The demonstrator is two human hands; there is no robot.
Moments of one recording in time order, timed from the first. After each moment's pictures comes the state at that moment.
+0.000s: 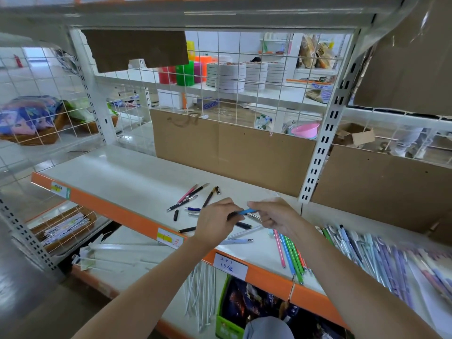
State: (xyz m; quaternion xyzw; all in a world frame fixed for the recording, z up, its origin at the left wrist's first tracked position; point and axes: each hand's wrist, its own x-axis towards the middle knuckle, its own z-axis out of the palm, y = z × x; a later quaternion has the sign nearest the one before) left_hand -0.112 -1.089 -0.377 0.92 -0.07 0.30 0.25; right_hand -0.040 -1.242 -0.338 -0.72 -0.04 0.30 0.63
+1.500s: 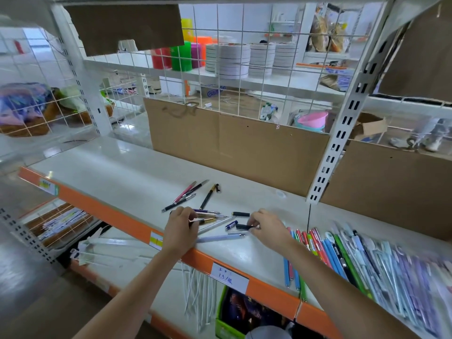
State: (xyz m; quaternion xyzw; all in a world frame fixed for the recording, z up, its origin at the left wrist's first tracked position) left_hand -0.096 -1.013 -0.449 0.92 0.18 0.21 0.27; right_hand -0.008 -1.231 -0.408 -0.93 -0.30 0.08 0.21
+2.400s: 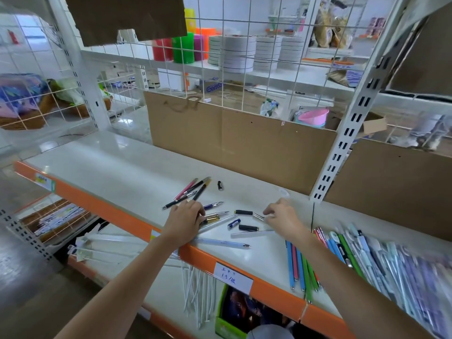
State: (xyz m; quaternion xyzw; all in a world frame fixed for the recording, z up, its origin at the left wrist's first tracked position) left_hand -0.082 -1.000 -0.439 0.98 0.07 0.12 0.14; right_hand 0.021 -1.240 -0.409 -0.95 -0.21 0.07 0.22
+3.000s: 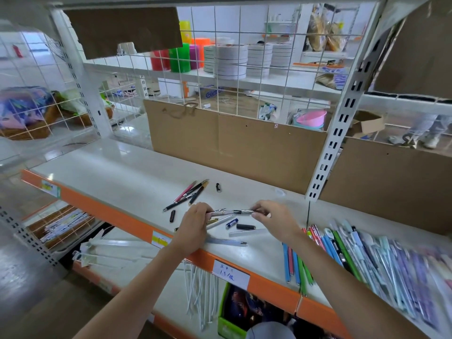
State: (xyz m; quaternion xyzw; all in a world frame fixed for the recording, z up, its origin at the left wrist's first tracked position) left_hand -0.098 -1.033 -0.429 0.94 0.03 0.18 0.30; right_hand -0.012 -1.242 -0.386 -0.90 -0.28 0.05 0.34
